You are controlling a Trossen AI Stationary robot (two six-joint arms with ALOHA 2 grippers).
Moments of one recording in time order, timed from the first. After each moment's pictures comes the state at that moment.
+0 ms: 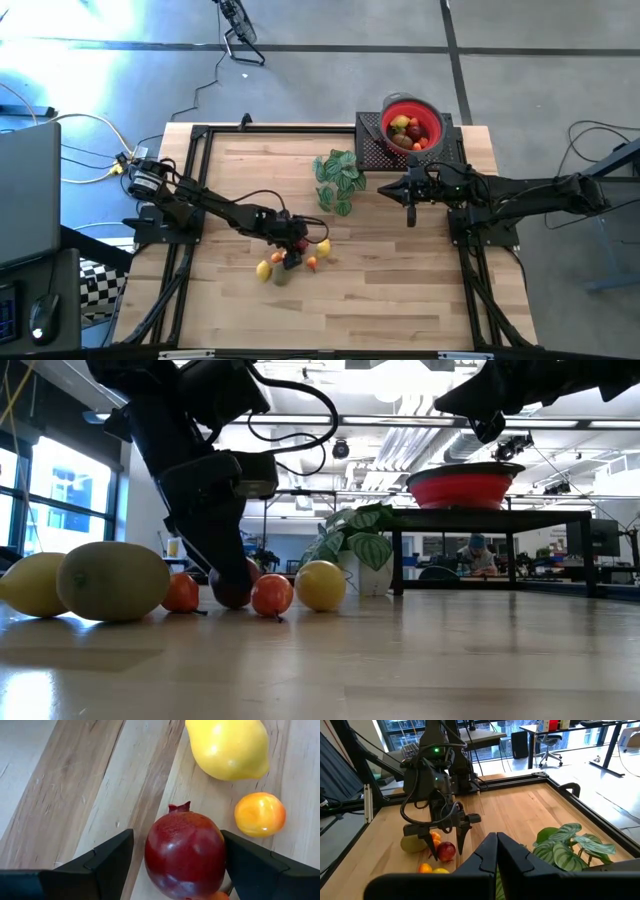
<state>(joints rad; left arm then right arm) -0.18 1.68 0.85 -0.12 -0.09 -0.51 -0.08 0.77 0.51 0.08 0.02 0.13</state>
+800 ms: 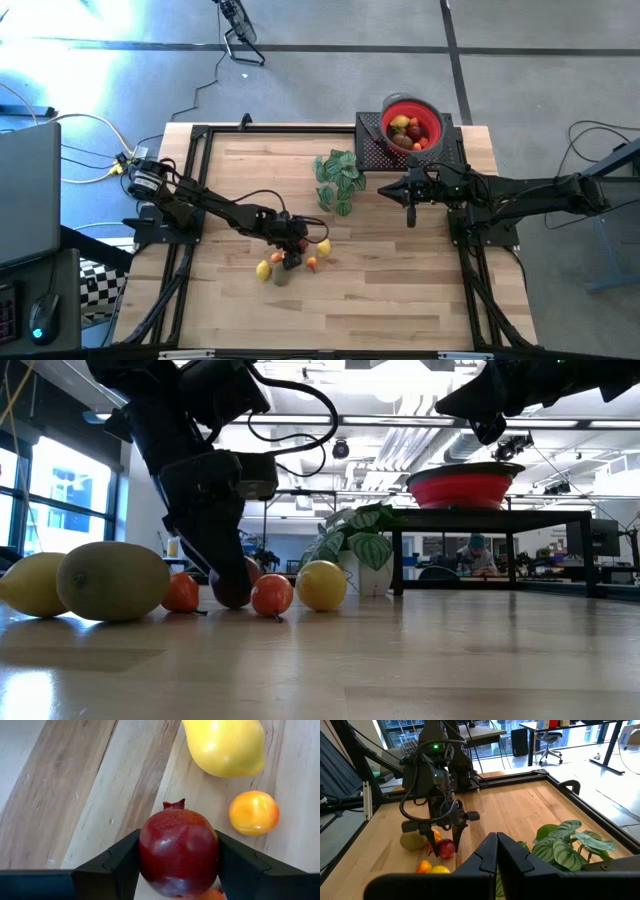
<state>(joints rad) -0.18 1.68 0.85 -0.12 -0.07 -0.52 -0.08 0.77 0.51 0.06 0.02 0.13</state>
